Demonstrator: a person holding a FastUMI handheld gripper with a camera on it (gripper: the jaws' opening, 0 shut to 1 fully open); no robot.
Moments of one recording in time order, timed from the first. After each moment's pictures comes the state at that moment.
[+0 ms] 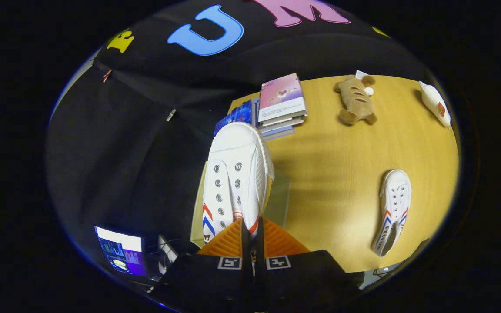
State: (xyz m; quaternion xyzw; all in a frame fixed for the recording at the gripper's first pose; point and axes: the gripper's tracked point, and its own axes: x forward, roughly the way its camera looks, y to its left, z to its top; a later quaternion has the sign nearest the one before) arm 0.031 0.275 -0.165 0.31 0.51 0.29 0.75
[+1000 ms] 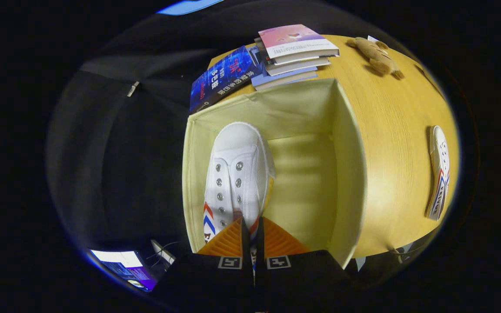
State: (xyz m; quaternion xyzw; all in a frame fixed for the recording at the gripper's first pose) arm 0.005 0.447 -0.264 0.27 0.63 0.20 0.70
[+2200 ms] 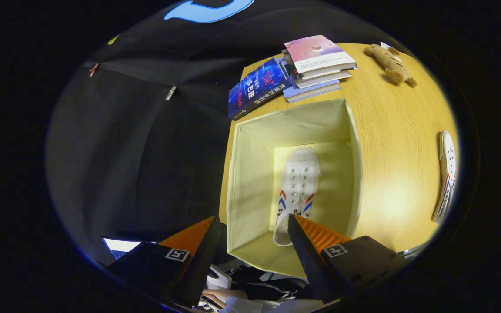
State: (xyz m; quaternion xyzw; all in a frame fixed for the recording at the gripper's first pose) arm -0.004 0.416 -0.172 0.35 0.57 0.29 0.69
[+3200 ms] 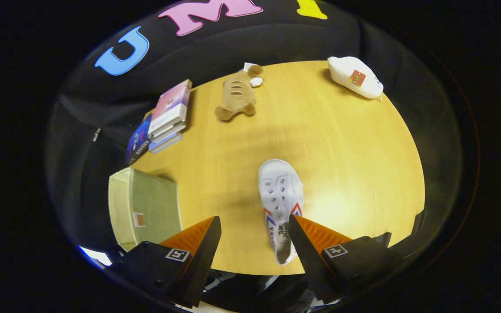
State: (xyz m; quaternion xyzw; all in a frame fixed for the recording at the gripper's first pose) arm 0.022 0.051 -0.349 0.23 0.59 0.07 0.77
